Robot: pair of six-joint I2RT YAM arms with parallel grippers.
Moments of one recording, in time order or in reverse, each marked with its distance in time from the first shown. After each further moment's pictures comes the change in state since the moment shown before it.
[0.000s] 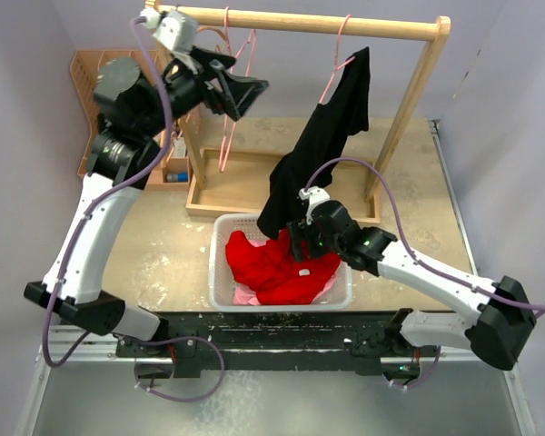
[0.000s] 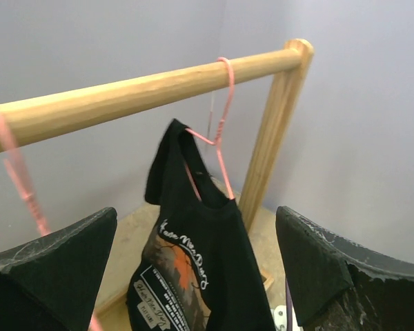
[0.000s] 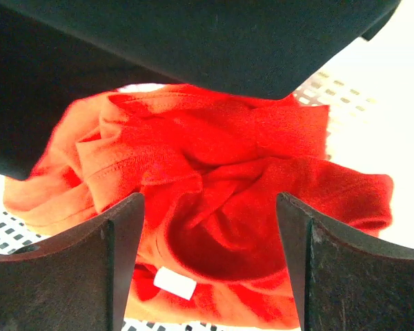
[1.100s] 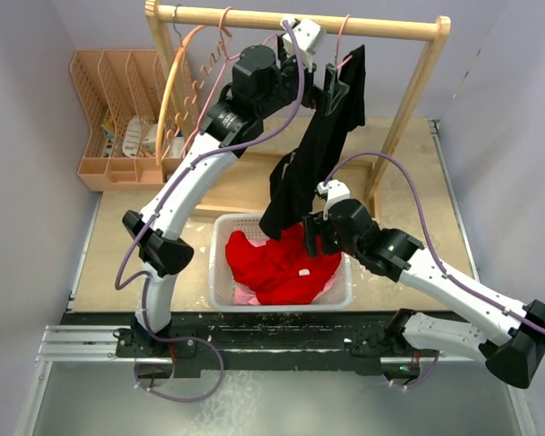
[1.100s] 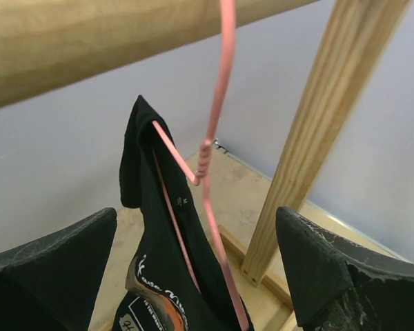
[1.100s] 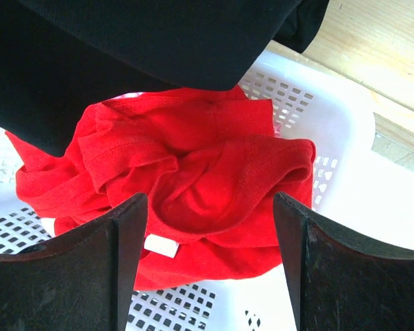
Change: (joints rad) left arm -0.297 0.626 0.578 -0.144 -0.274 0.186; right arm 0.000 -0.176 0.078 -0.184 0.126 0.005
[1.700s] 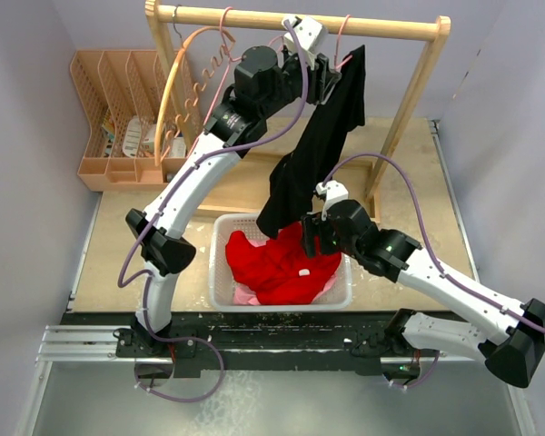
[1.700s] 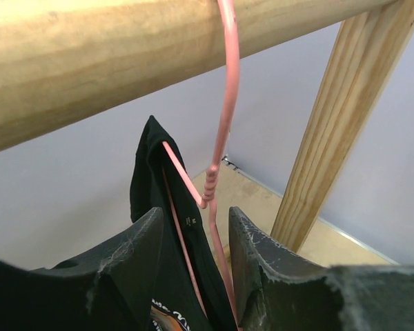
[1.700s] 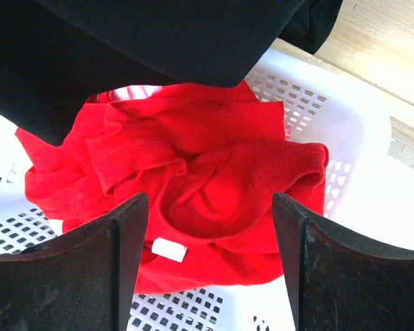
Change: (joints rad) left arm -0.006 0.026 0.000 0.076 -0.042 0.023; right arm 0.000 0.009 -0.016 0.037 -0.026 0.015
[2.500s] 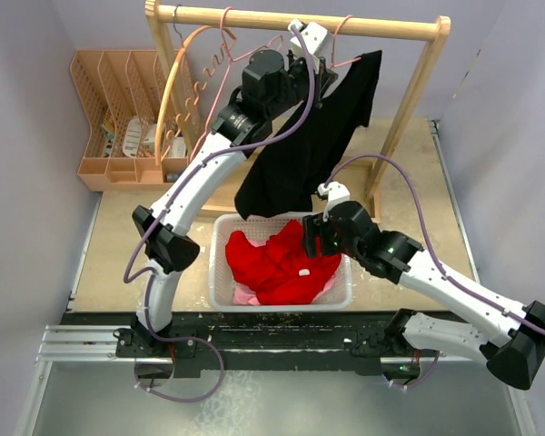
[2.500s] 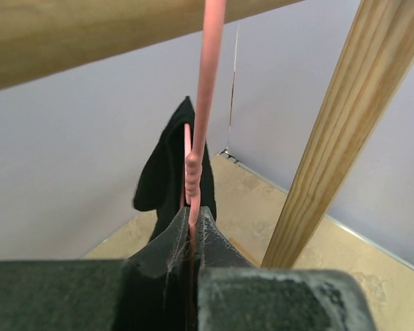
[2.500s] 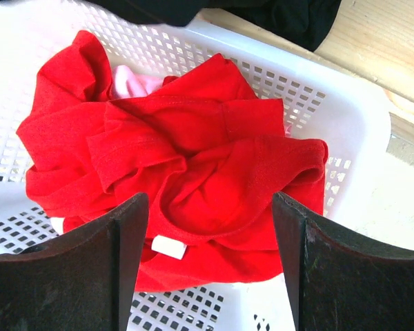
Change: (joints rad) left arm 0.000 0.037 -0.001 0.010 0.000 0.001; right arm 0.000 -0.015 -0.014 0.002 0.000 0.007
